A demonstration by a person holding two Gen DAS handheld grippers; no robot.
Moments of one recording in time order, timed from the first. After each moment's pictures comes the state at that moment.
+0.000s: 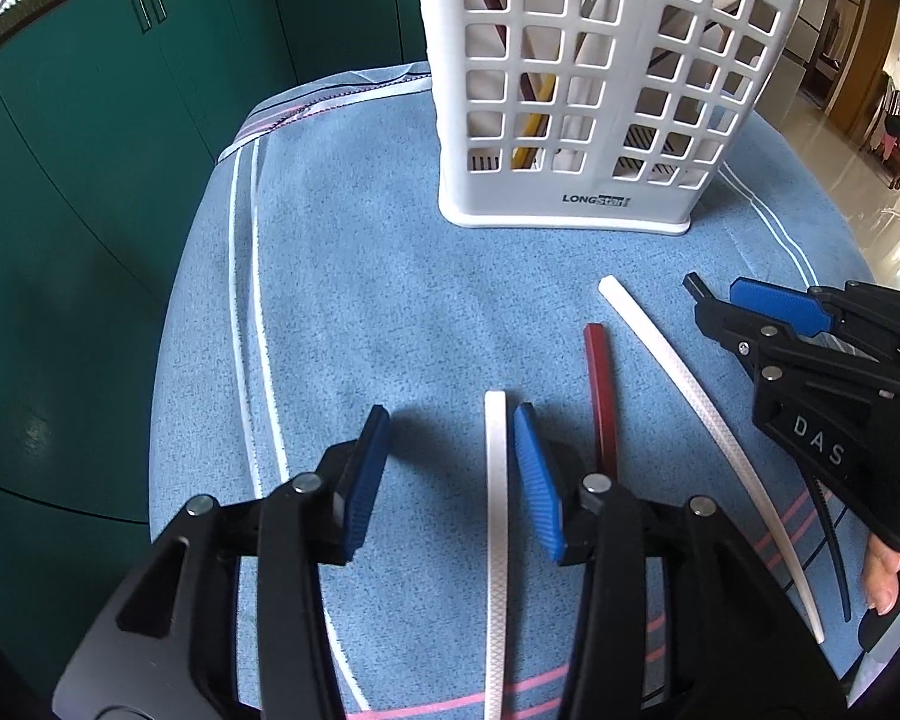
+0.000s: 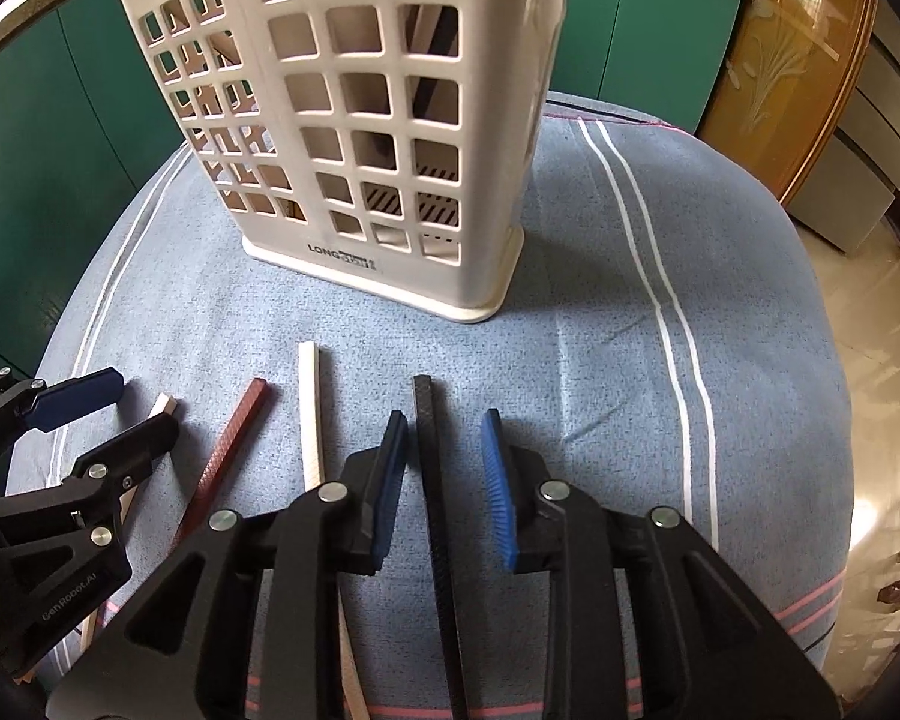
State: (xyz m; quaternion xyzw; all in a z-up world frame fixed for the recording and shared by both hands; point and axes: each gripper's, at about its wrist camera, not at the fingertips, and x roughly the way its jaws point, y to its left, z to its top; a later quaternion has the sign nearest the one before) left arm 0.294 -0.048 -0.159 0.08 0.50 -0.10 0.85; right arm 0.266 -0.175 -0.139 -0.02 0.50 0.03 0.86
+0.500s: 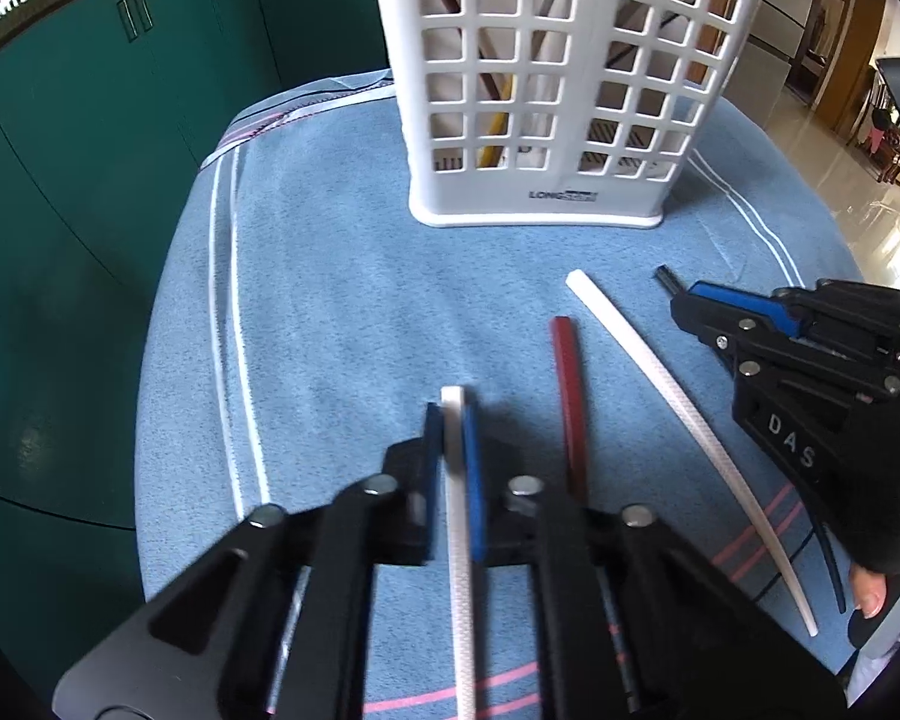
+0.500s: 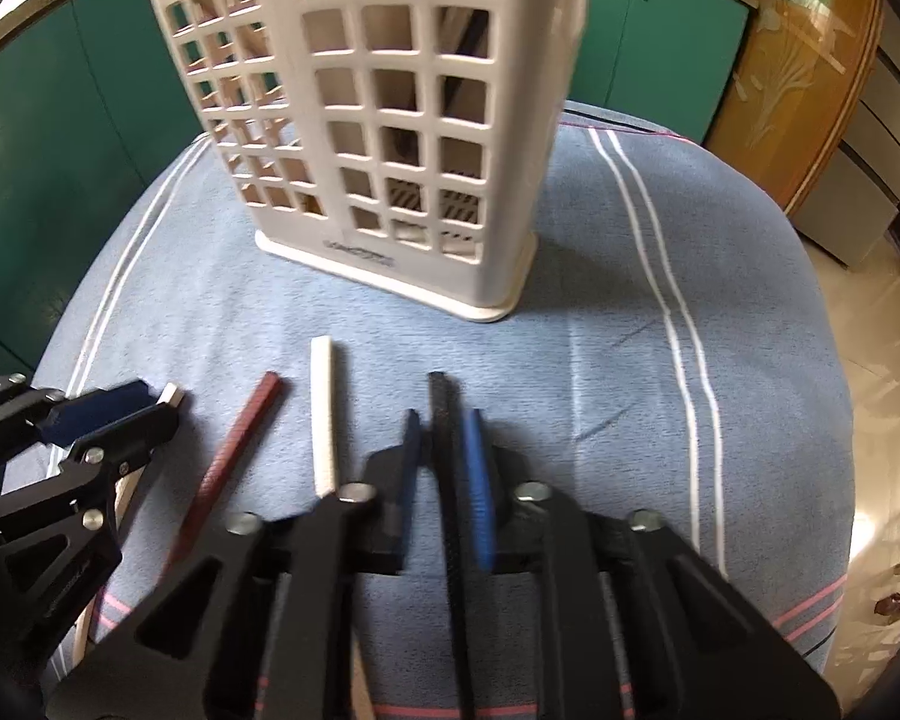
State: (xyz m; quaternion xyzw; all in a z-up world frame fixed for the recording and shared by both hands) left arm 0.284 -0.053 -0.157 0.09 0.50 -0.13 0.85; right arm 0.260 -0.163 -0.140 -0.03 0.50 0.04 0.87
